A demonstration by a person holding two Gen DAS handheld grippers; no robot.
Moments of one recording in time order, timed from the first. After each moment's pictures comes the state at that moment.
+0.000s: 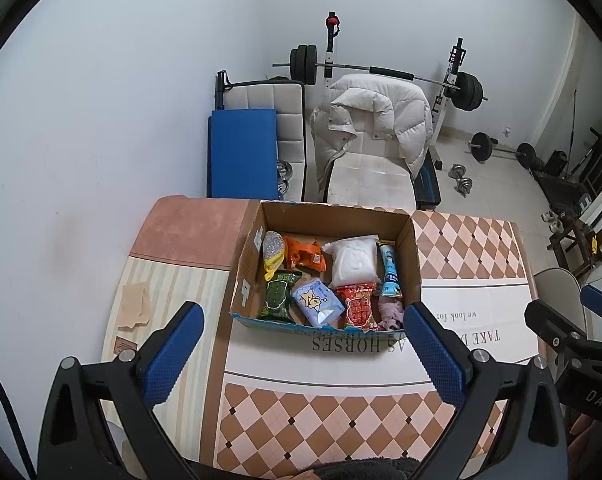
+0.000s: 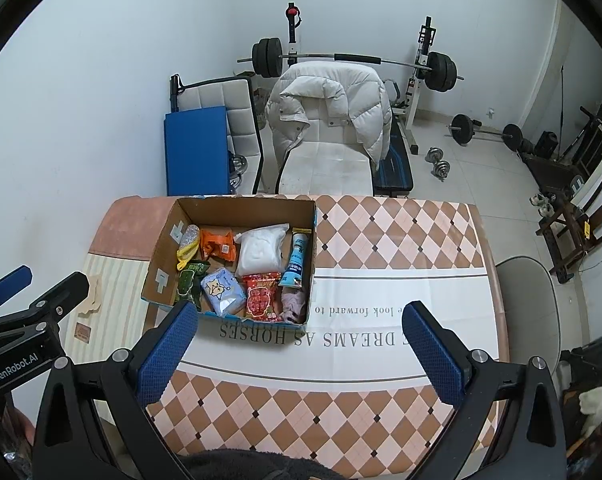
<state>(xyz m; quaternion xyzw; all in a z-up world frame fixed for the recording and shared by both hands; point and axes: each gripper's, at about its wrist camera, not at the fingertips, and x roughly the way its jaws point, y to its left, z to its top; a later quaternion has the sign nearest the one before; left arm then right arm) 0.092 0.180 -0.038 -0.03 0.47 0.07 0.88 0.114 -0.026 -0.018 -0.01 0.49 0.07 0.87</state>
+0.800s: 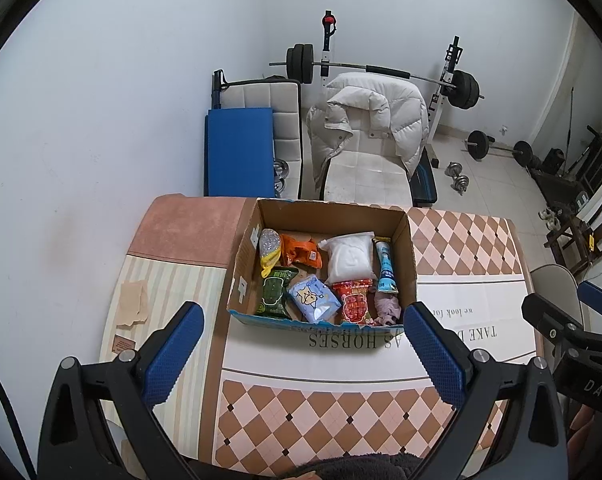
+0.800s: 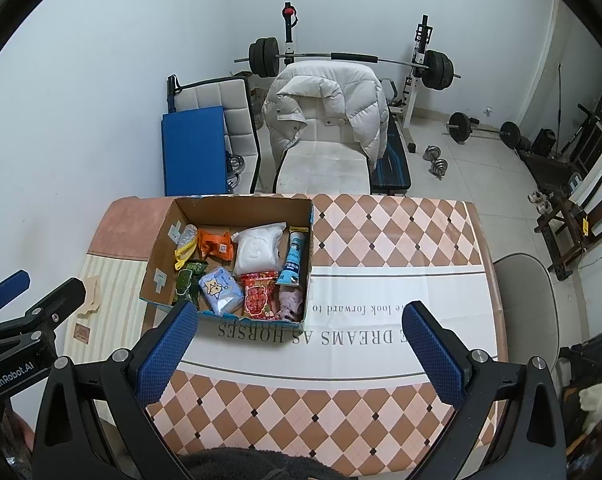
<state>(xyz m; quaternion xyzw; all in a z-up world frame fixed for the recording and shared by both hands) 0.092 0.177 -0.035 -0.03 0.48 0.07 0.87 0.112 -0.030 -0.015 -0.01 0.49 0.07 0.87</state>
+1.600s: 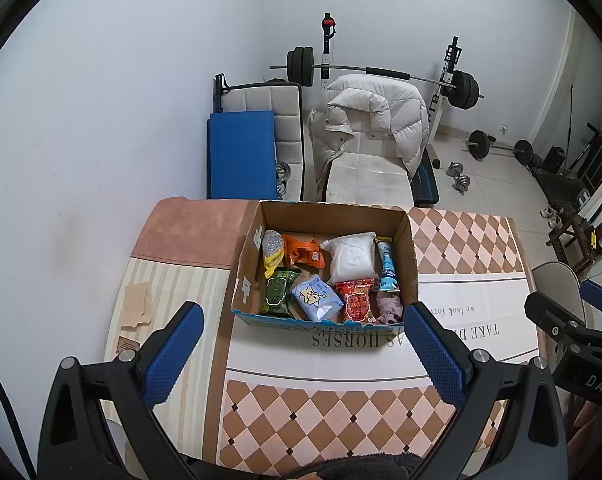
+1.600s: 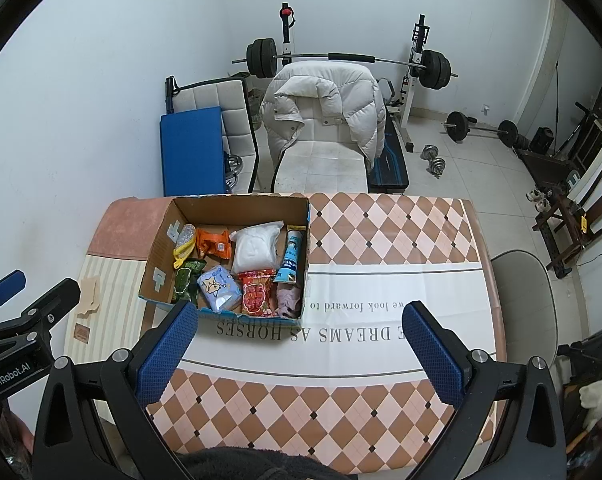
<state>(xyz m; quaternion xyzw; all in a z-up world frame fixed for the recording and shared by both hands) 0.090 0.175 -0.034 -0.03 0.48 0.07 0.88 0.112 -0.033 -0.014 -0.01 0.49 0.07 0.87</state>
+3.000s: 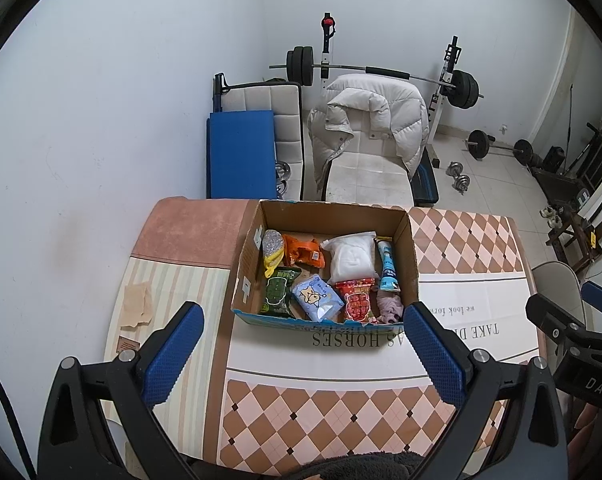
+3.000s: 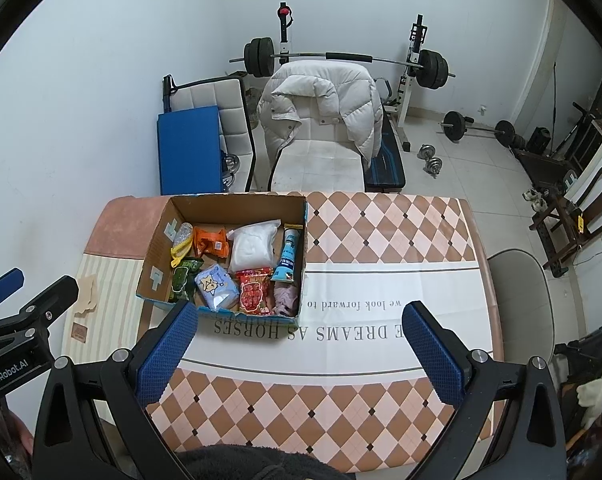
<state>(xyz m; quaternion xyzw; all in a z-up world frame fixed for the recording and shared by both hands) 0.088 0.176 -0.034 -0.03 0.48 0.07 0.88 0.105 -0.043 -0.014 -0.01 0.49 0.06 0.87</state>
